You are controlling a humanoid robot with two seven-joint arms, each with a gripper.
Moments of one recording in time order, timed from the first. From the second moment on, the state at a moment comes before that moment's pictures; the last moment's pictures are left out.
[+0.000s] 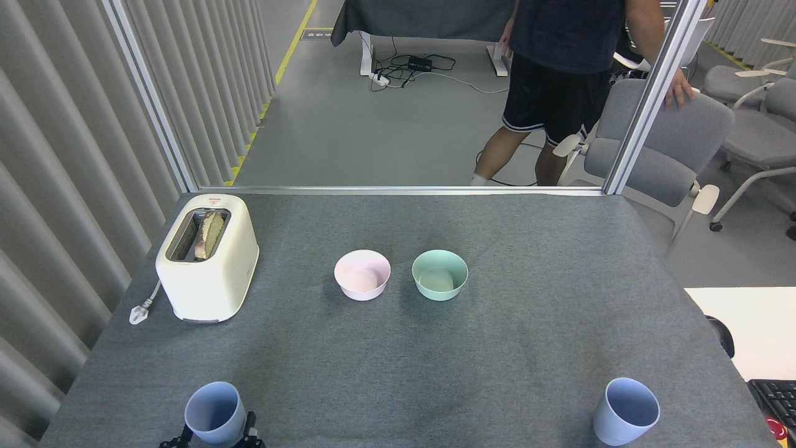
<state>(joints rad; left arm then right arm) 0.15 0.09 -0.03 -1.25 -1.40 -0.03 0.47 0.45 0.06 -0.03 -1.52 1.59 -0.08 -0.45</state>
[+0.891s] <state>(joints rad) 0.07 0.03 -0.33 -1.28 -1.53 -0.03 0.47 0.45 0.05 -0.02 -1.52 1.59 -0.08 -0.45</state>
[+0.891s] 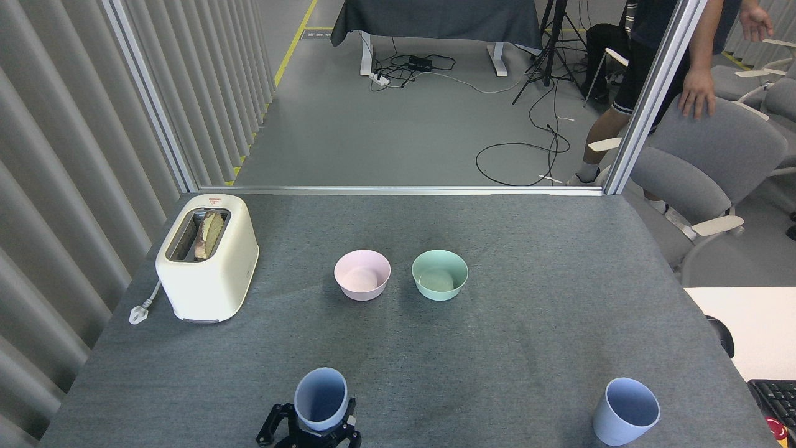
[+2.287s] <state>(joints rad) -0.11 -0.11 -0.37 -1.01 -1.53 -0.04 0.47 0.45 0.05 -0.02 -1.52 1.59 -0.07 -0.45</state>
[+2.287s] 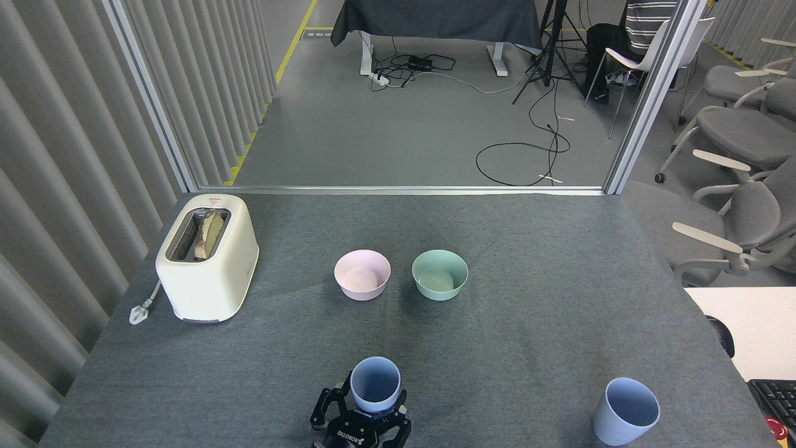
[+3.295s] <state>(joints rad) 0.41 0.08 -0.20 -1.56 -1.43 -0.03 0.49 0.38 0.06 -0.15 -1.37 1.59 -0.07 -0.42</state>
